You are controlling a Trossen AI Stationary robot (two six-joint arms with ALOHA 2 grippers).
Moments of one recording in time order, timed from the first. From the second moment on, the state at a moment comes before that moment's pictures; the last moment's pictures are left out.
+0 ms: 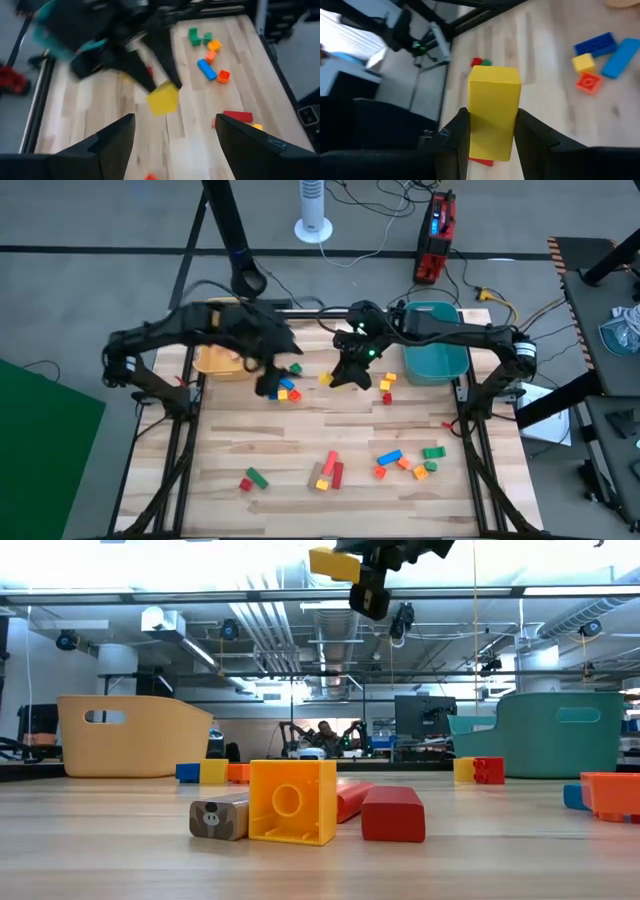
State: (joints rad) left arm 0.06 1.52 1.81 -1.02 0.10 0.15; right arm -0.26 1.63 1.50 -0.59 -0.73 0.24
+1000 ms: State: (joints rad) left arm 0.04 1.60 1.82 -0.85 0.27 0.41; right arm -0.26 1.65 1.50 -0.19 -1.06 0.64
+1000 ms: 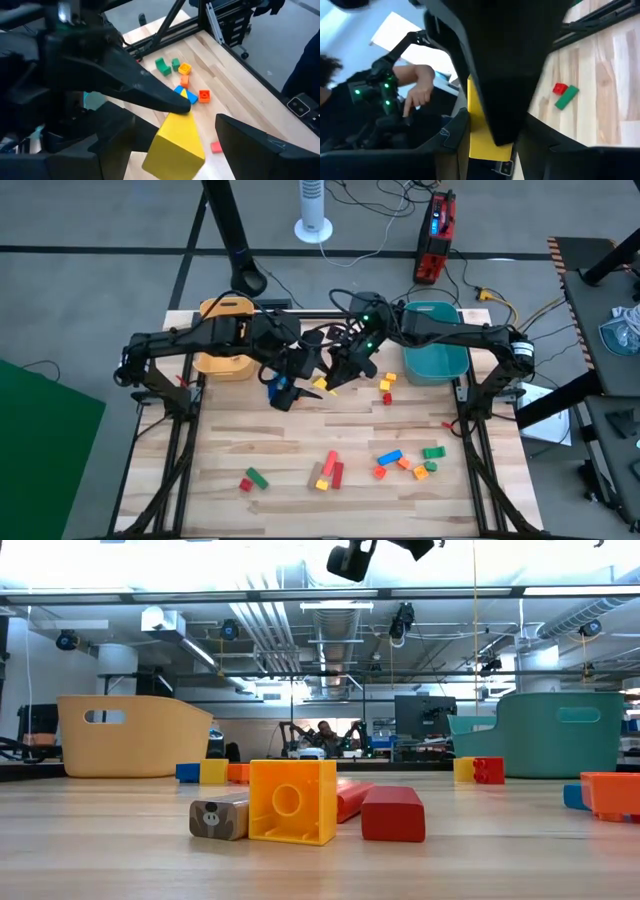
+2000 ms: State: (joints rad) left arm 0.07 1.60 2.05 -1.27 0.09 0.26; right arm -0.37 1.65 1.50 -0.20 -0.96 0.65
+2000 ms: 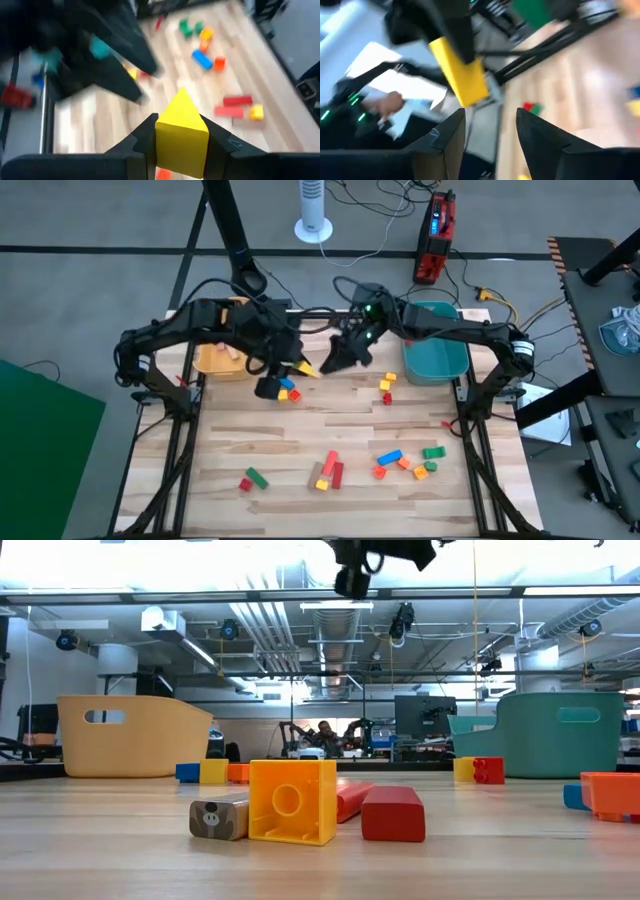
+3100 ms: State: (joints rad) left arm 0.70 1.35 1.29 -1.48 -0.20 -0.25; right arm -0.47 1.65 1.50 -0.54 -0.42 0.58
